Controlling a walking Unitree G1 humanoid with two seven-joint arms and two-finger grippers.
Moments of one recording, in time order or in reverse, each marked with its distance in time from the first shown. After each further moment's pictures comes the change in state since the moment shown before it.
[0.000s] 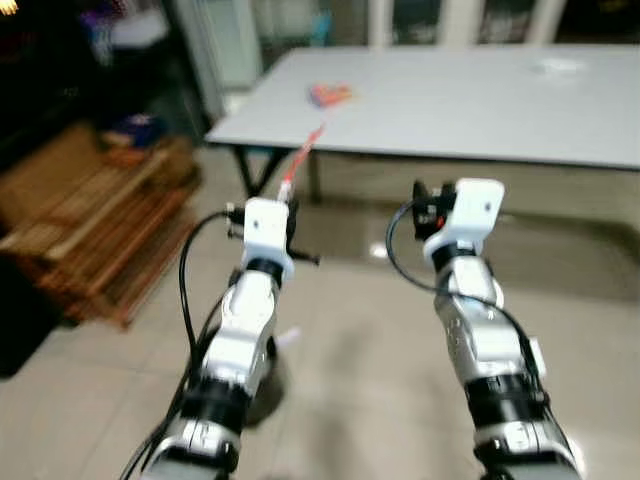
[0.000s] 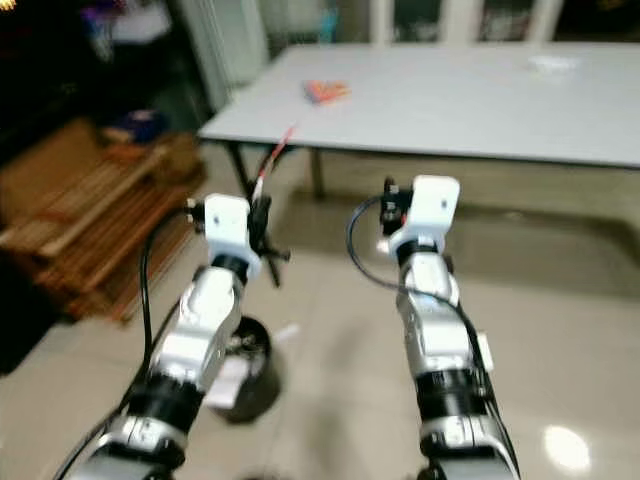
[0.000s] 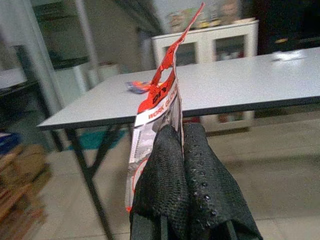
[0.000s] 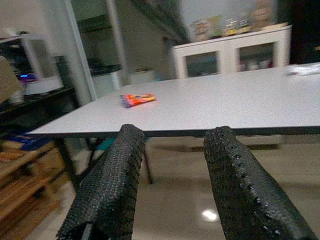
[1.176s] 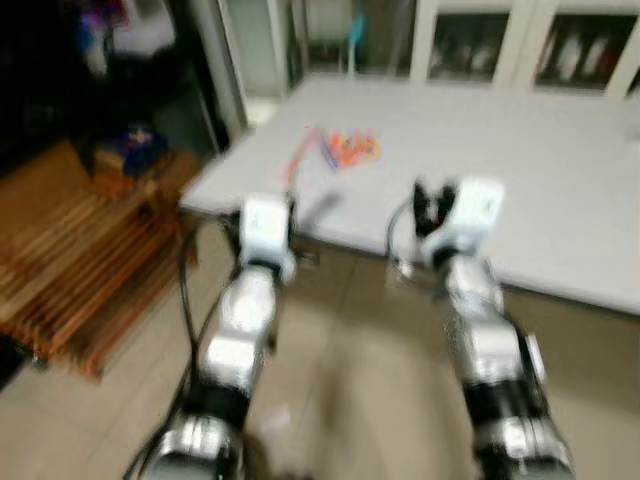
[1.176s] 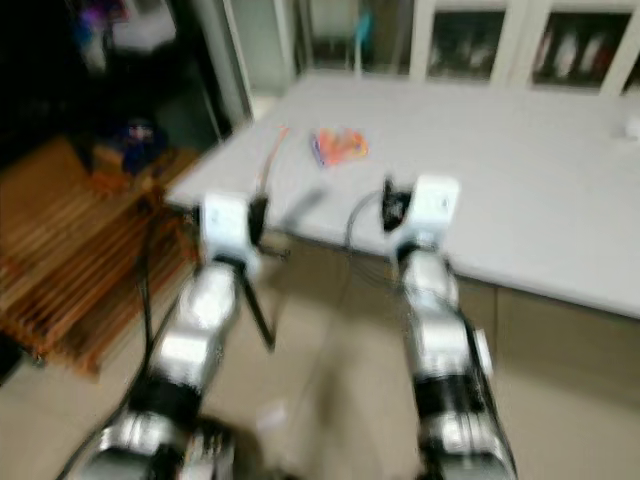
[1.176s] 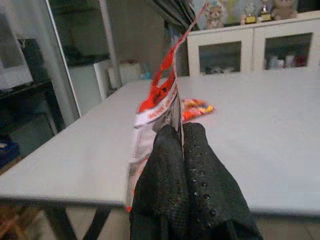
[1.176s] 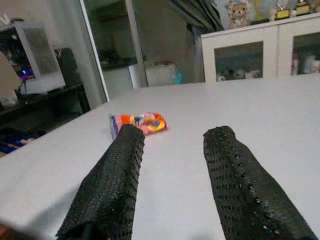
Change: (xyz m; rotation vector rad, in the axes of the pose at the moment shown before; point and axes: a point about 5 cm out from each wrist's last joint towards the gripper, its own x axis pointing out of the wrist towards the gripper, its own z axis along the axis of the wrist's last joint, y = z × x) left arm -0.001 0.001 0.001 0.004 -0.019 -0.005; right arm 0.000 0.003 0.000 0.026 -0.004 -0.001
